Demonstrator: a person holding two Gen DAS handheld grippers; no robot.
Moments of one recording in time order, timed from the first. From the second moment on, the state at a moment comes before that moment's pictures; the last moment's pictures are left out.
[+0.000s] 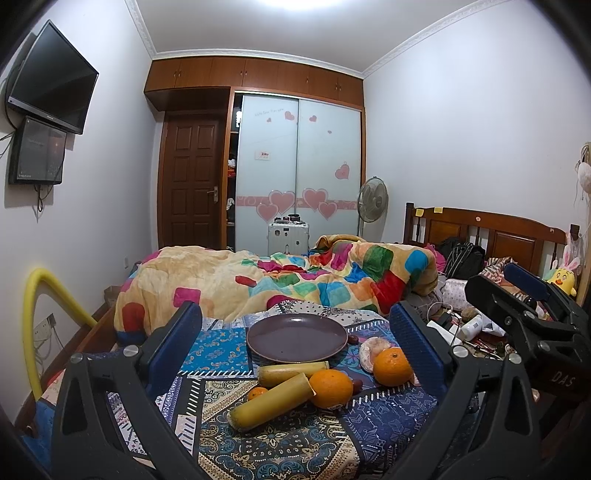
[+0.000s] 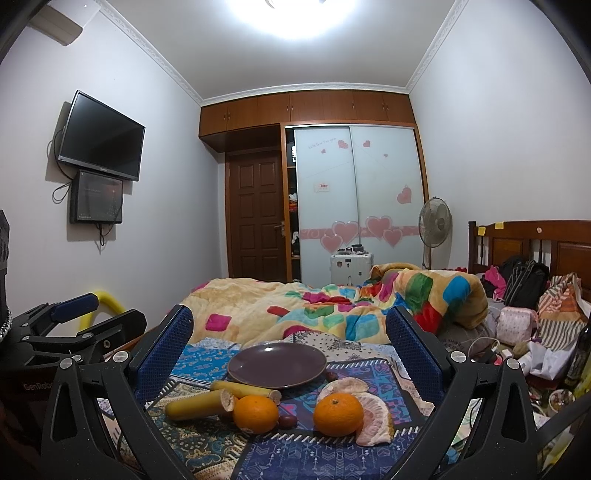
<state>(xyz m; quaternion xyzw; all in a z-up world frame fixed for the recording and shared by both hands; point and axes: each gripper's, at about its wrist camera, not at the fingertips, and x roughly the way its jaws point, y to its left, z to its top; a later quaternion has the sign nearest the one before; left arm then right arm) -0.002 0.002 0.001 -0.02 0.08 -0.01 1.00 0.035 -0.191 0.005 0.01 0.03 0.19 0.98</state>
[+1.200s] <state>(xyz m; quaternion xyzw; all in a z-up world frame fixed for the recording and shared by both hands) 0.114 0.048 -0.109 -0.02 0.31 -0.01 0.95 0.120 -0.213 -0.080 -0.08 0.21 0.15 0.96</state>
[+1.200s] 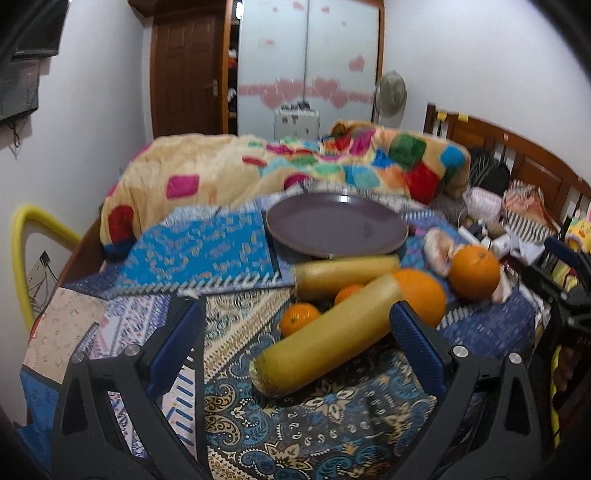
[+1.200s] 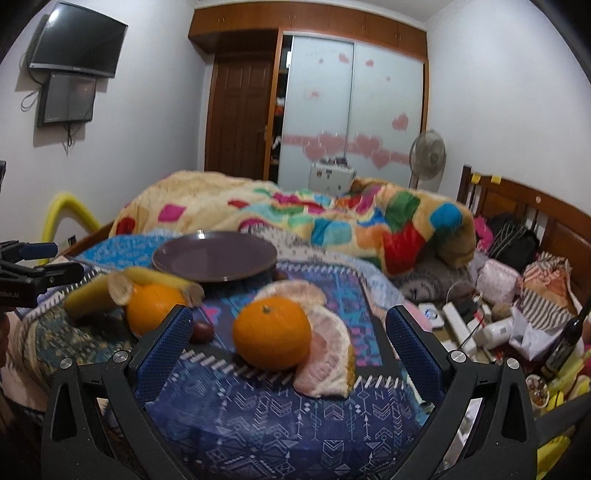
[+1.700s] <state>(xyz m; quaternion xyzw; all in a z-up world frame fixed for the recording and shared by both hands) 0.140 0.027 -0.142 0.04 0.36 -0.03 0.93 0.153 -0.215 -0.099 -0.04 0.29 0.21 0.93</state>
